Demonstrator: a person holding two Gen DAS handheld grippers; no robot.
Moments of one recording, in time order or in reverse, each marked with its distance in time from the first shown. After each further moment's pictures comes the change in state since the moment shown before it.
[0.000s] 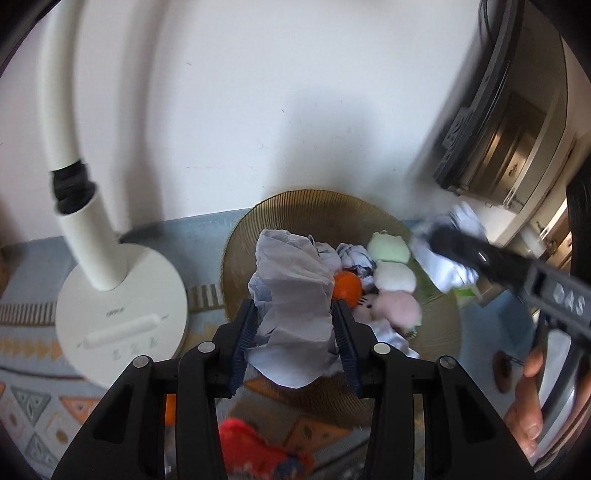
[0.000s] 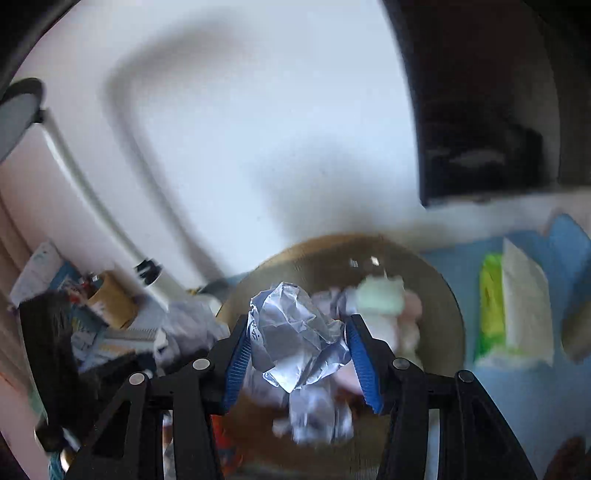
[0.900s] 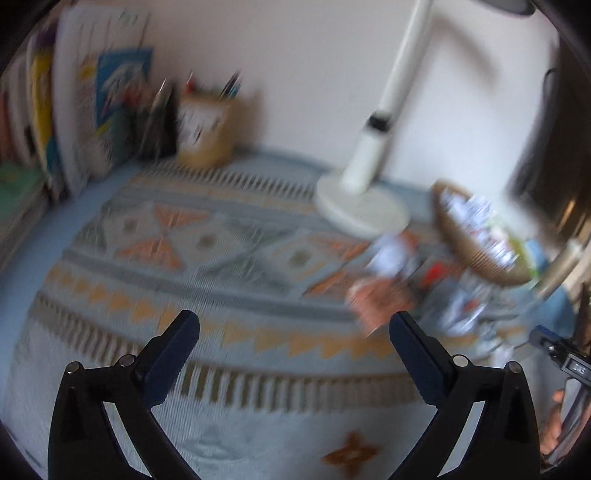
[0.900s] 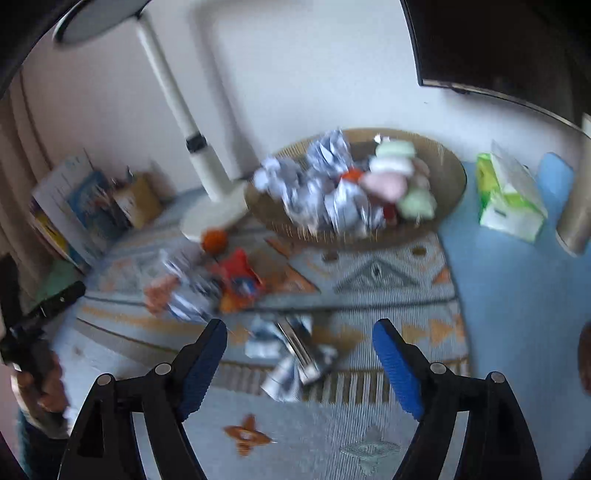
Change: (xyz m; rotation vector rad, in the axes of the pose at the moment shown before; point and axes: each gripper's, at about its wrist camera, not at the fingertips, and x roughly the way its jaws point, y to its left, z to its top) left arm -0.171 0.149 -0.201 -0.266 -0.137 0.343; right arm -0.060 0.029 -0.205 -0.123 0.066 0.037
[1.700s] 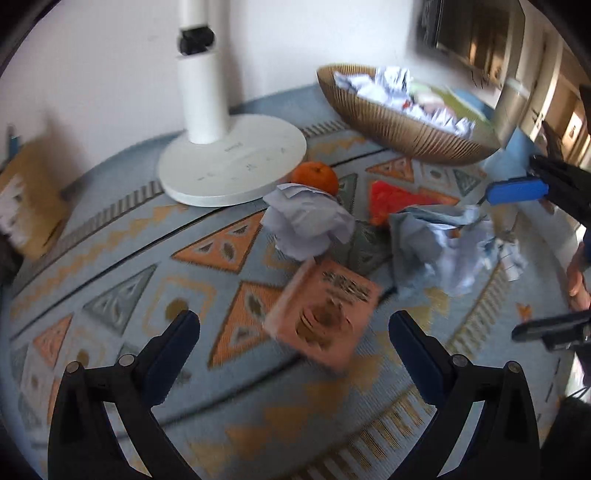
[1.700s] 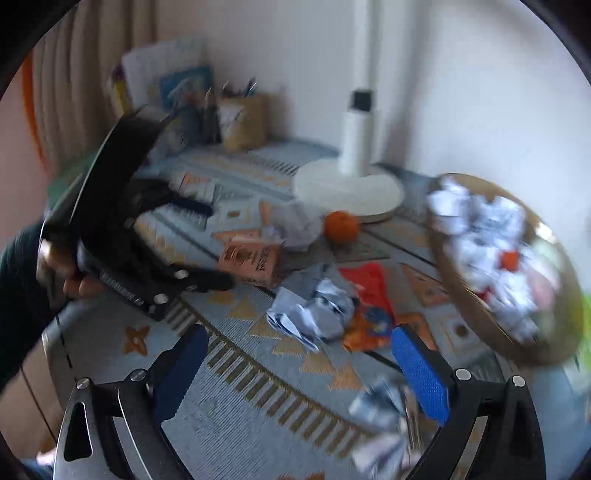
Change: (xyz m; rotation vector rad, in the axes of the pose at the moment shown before) left arm 0.104 -0.085 0.042 0.601 0.275 -0.250; right arm 0.070 0.107 0.044 -0.524 0.154 0.182
